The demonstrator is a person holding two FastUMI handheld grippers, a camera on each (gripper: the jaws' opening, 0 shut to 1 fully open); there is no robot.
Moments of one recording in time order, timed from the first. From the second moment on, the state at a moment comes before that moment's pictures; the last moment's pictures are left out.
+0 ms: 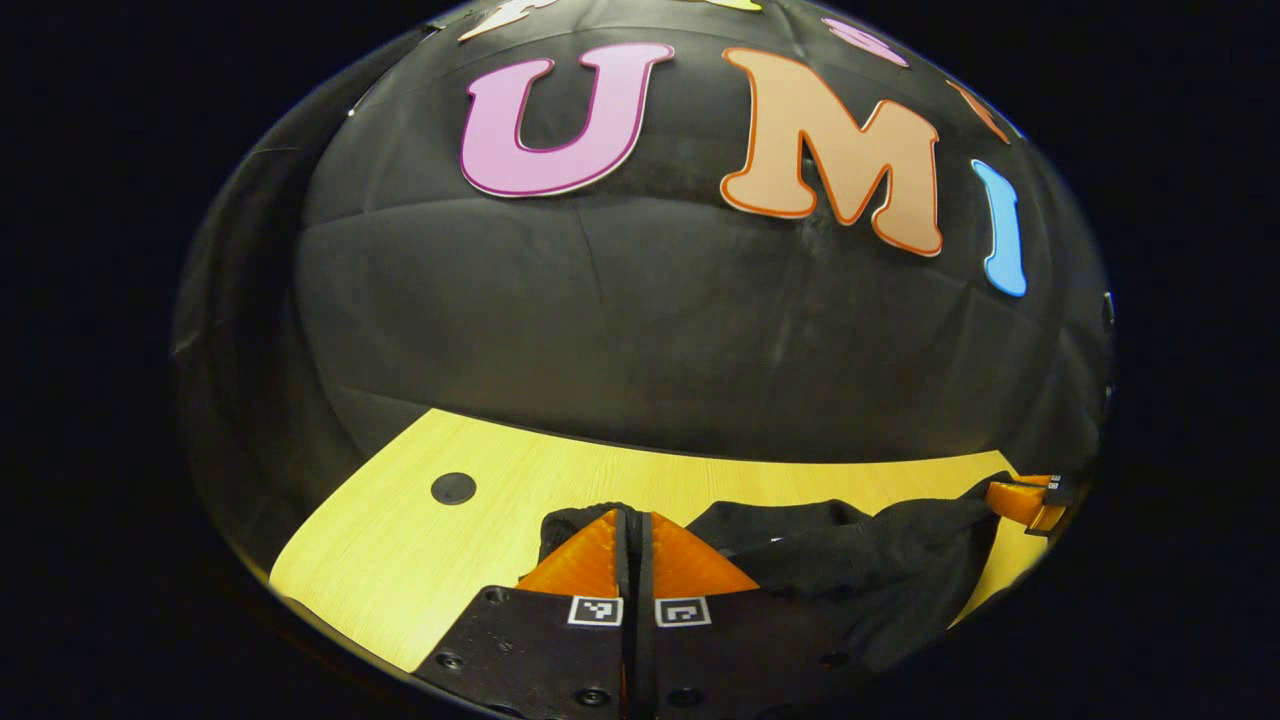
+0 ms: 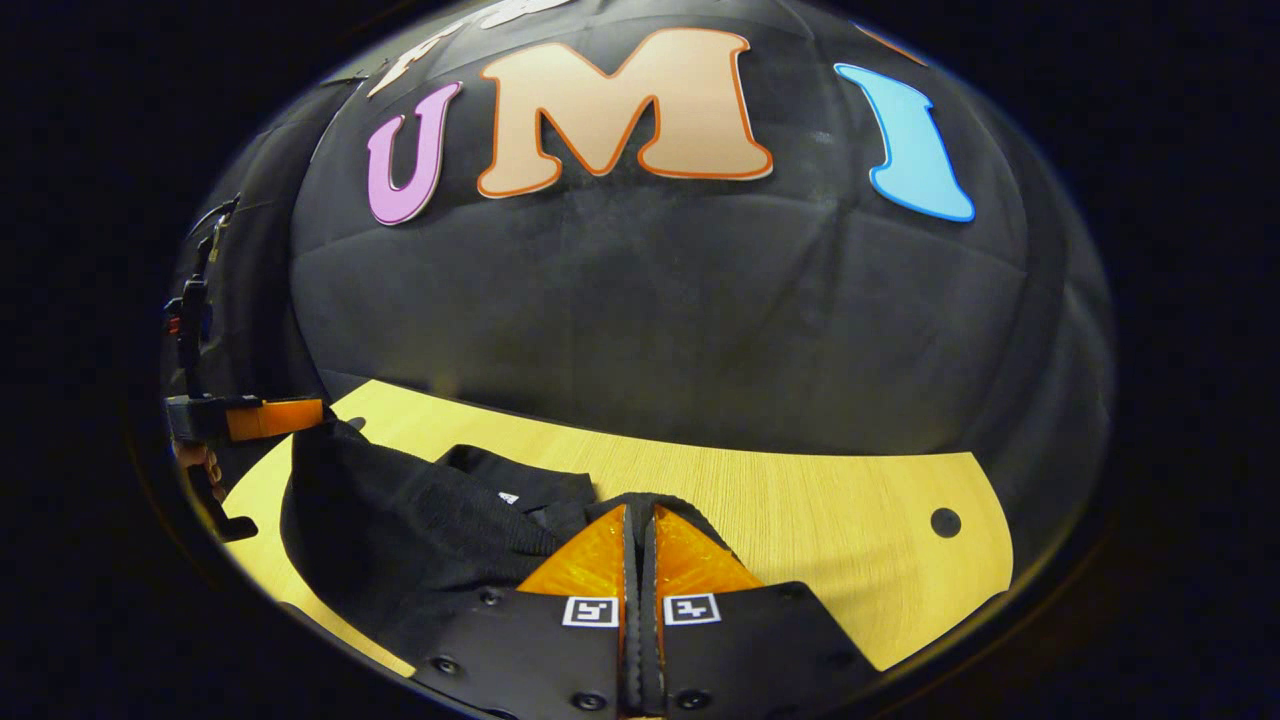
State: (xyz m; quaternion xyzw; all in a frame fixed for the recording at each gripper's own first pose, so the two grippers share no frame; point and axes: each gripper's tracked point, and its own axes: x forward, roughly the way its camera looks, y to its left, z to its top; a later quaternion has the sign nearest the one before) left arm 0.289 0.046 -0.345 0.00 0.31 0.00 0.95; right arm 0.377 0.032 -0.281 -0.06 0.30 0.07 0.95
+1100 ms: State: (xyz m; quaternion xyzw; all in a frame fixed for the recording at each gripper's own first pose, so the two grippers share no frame) left arm 0.262 0.041 -0.281 0.00 0.28 0.01 0.96; right arm 0.343 0.020 -0.205 -0.04 0.23 0.06 0.97
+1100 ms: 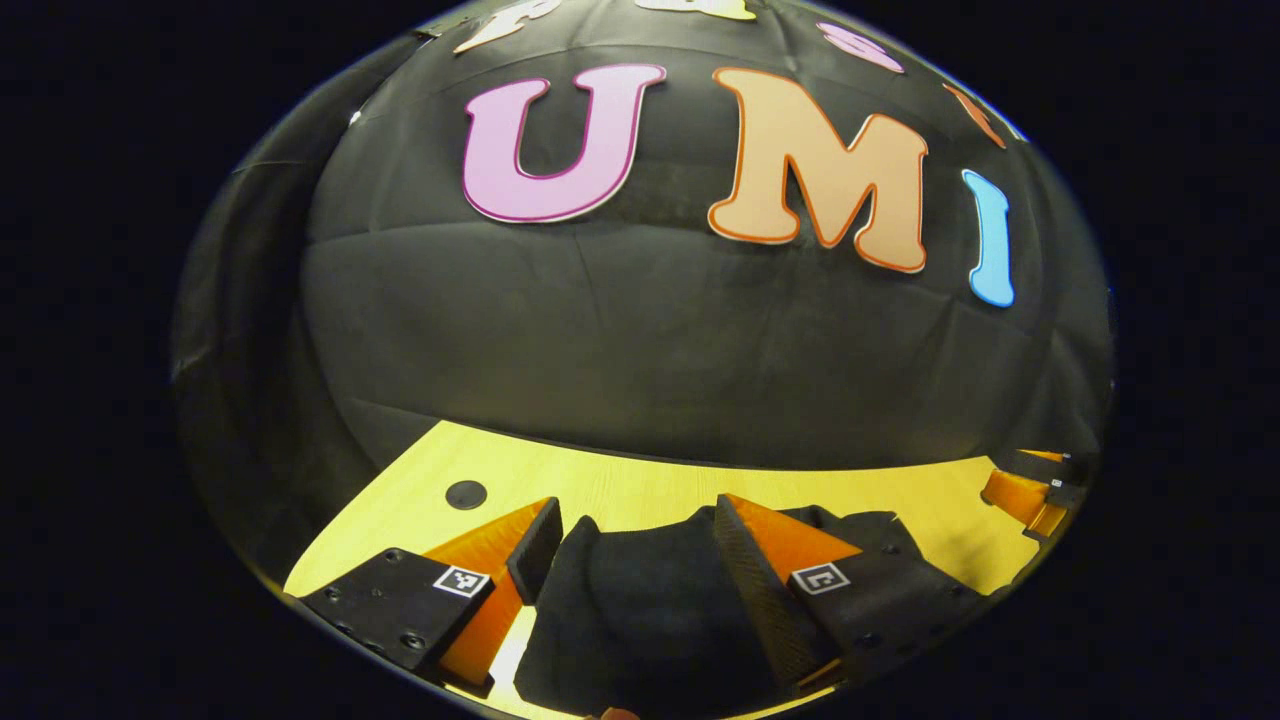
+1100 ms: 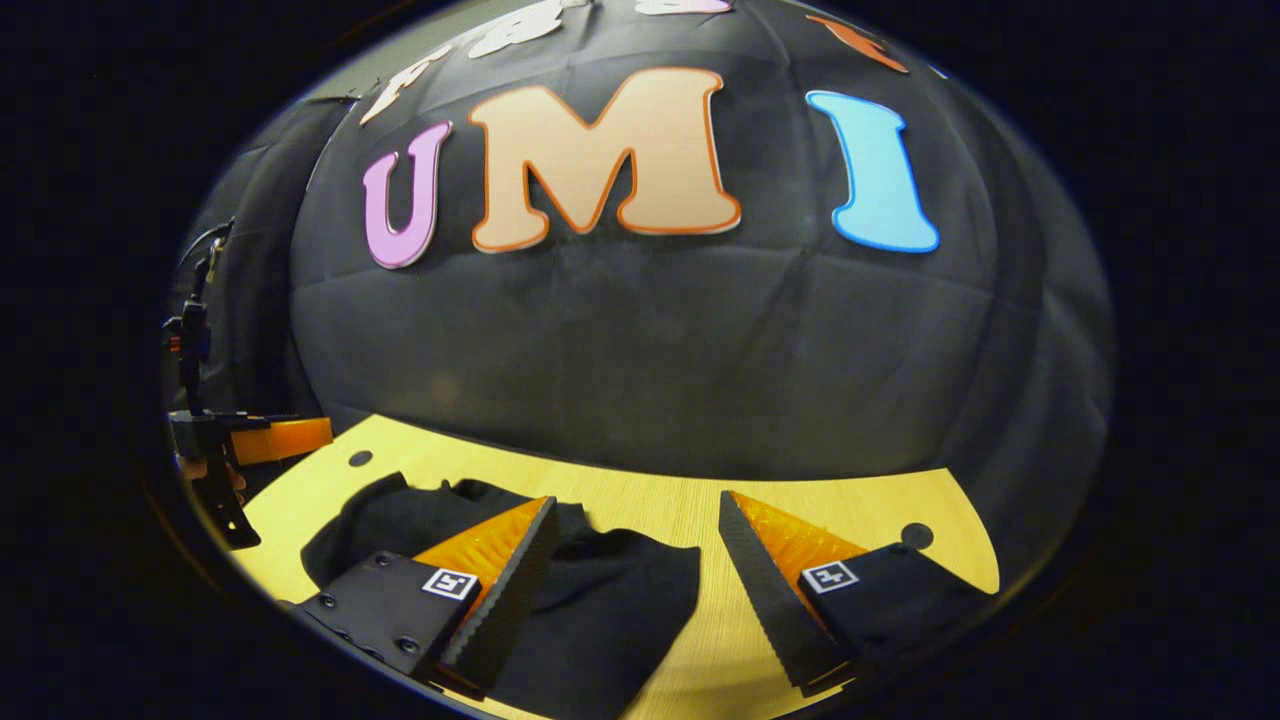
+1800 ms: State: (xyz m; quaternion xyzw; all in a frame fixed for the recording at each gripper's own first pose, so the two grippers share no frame) left arm 0.113 0.056 -0.129 -0.01 0.14 0.02 0.99; right arm 0.136 0.031 -0.077 -0.02 0.06 0.04 1.00
